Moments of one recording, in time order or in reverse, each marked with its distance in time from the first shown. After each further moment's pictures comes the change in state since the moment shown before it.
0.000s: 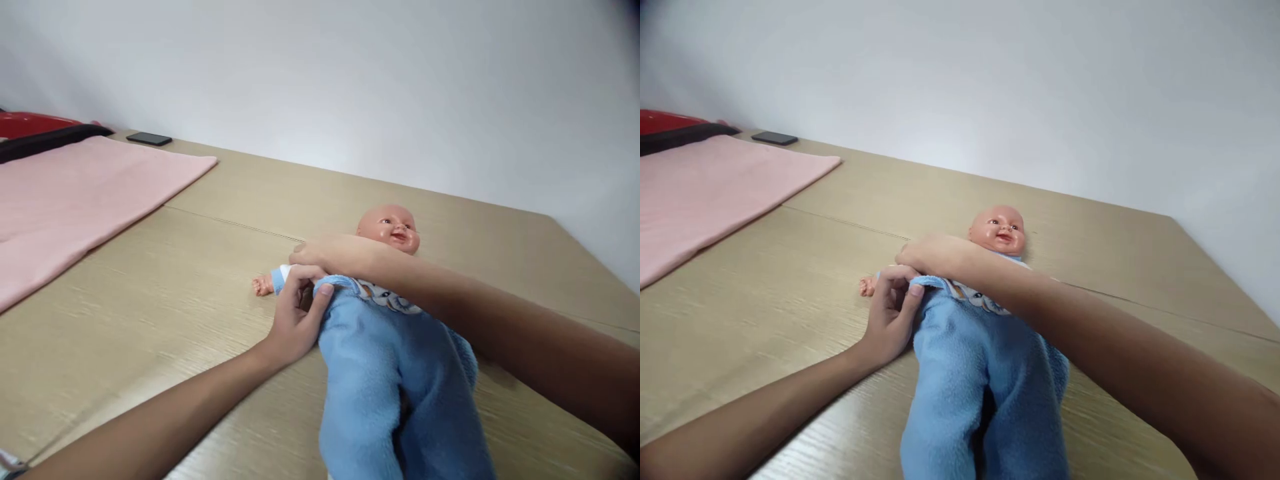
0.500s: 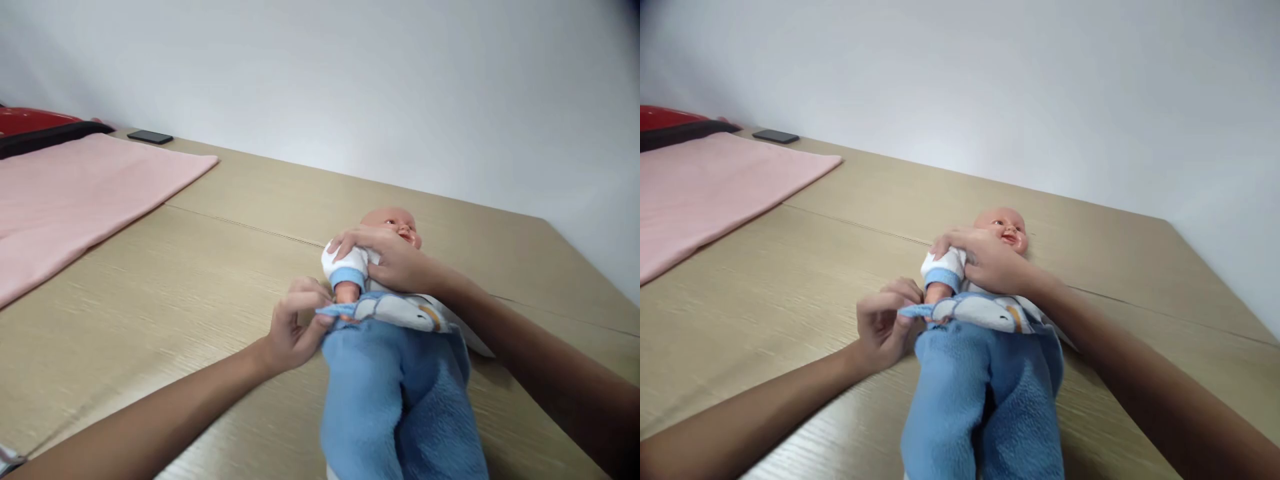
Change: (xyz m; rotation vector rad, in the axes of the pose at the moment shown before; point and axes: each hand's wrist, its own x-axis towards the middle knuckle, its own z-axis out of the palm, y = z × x) left_hand -0.008 -0.006 -0.013 -0.036 -0.164 0.368; right_hand -0.097 0.028 0.011 0.420 0.439 -0.110
